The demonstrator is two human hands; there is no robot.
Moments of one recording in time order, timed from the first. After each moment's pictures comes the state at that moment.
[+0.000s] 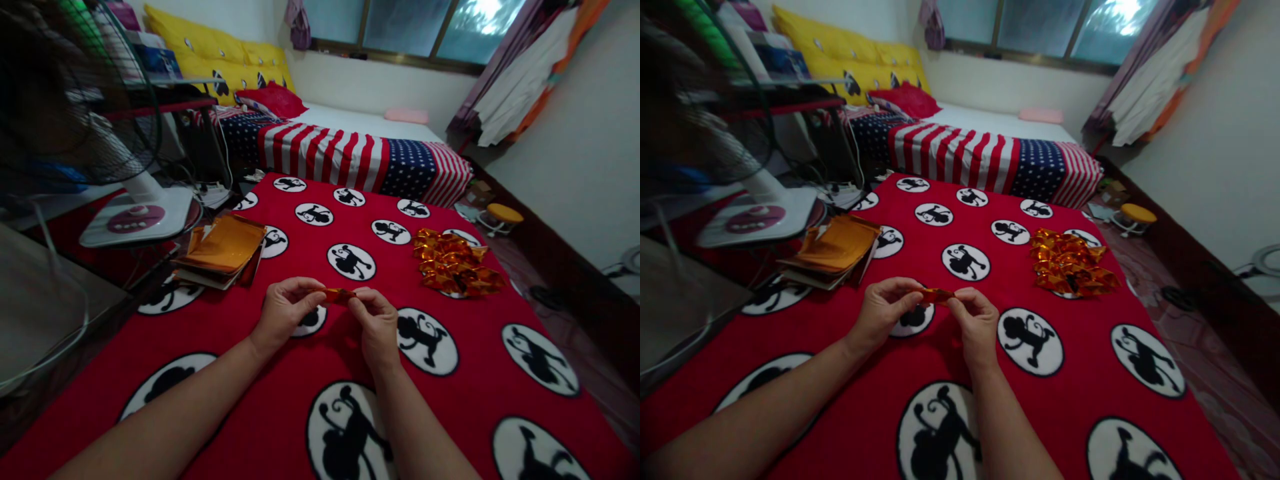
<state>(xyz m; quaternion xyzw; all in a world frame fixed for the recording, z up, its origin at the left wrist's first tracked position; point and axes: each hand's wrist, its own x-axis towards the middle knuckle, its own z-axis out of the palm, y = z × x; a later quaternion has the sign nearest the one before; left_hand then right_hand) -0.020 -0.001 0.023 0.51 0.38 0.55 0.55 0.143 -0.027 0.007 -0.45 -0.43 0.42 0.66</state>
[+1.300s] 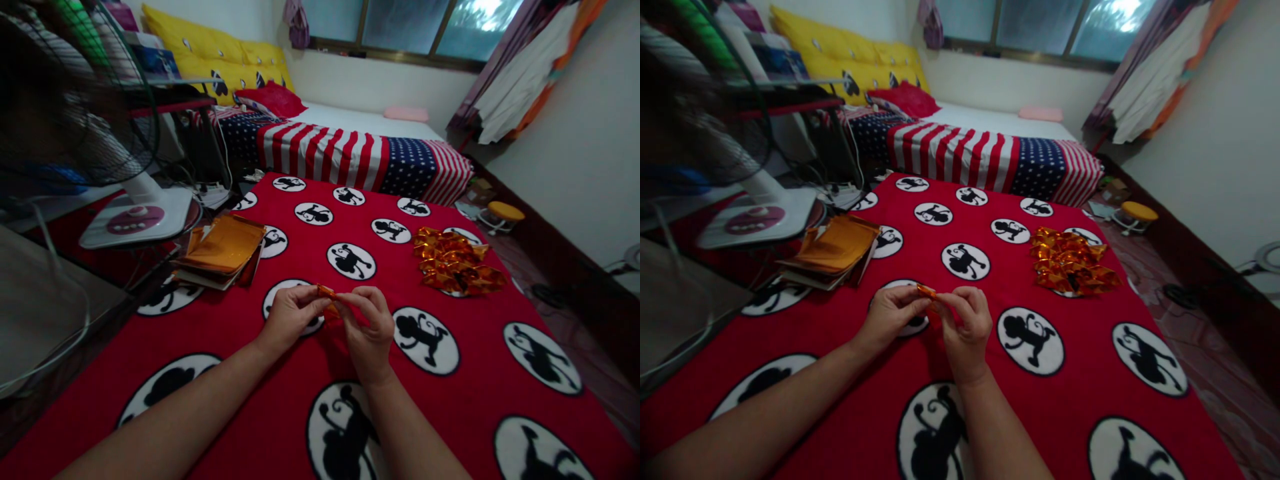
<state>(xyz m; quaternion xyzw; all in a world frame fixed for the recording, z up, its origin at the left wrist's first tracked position) -0.013 -0.005 0.022 0.53 0.41 0.50 0.55 0.132 -0.036 0.012 -0.49 -0.63 0.09 0.59</state>
